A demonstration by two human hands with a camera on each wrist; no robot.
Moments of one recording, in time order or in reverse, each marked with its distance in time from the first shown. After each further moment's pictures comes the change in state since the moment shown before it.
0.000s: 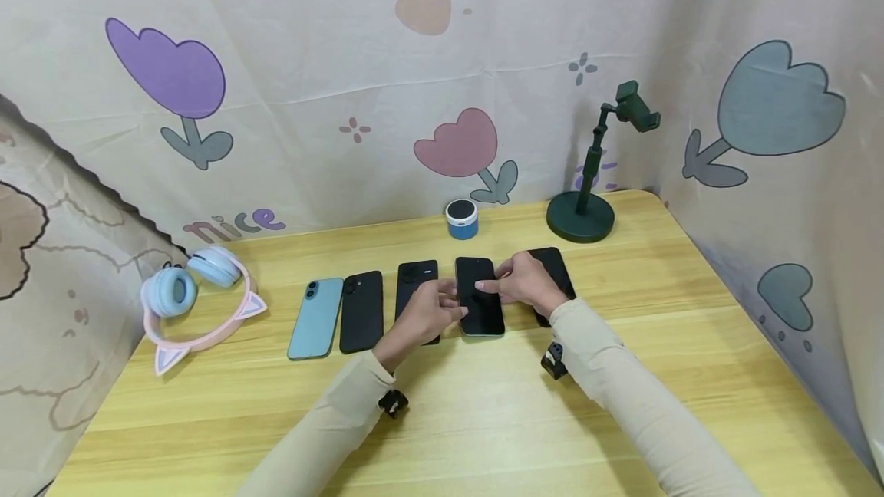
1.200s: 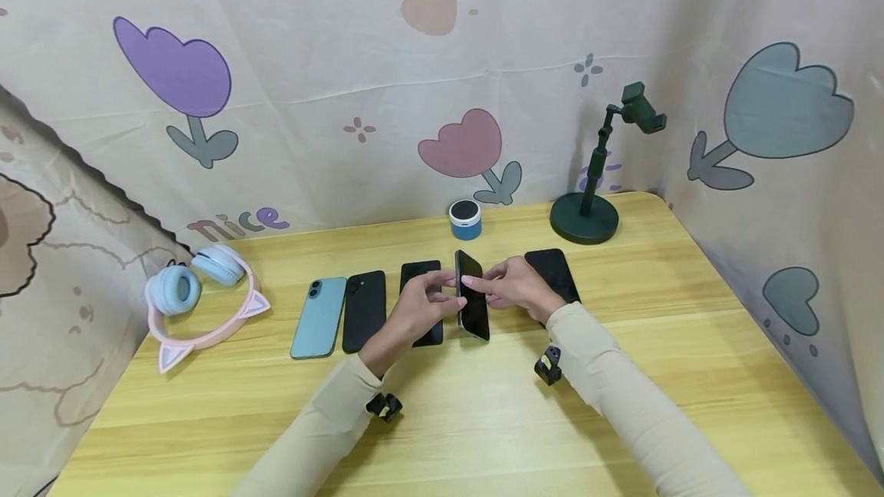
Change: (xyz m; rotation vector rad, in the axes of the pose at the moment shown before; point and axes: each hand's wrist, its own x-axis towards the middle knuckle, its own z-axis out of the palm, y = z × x) left_hand -0.010 -0.003 -0.017 -0.268 0.020 0.090; right_hand 0.000 -0.005 0.013 0.192 -0.088 0.014
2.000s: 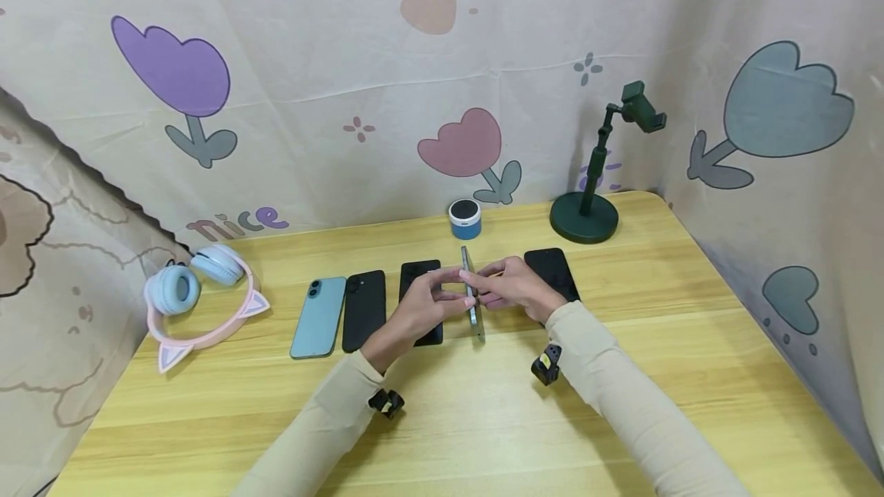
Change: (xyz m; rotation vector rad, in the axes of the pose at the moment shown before) left_hand 0.004 0.000 0.002 -0.053 -0.093 0.030; right_hand 0.001 -0.002 0.001 0.131 -0.081 0.000
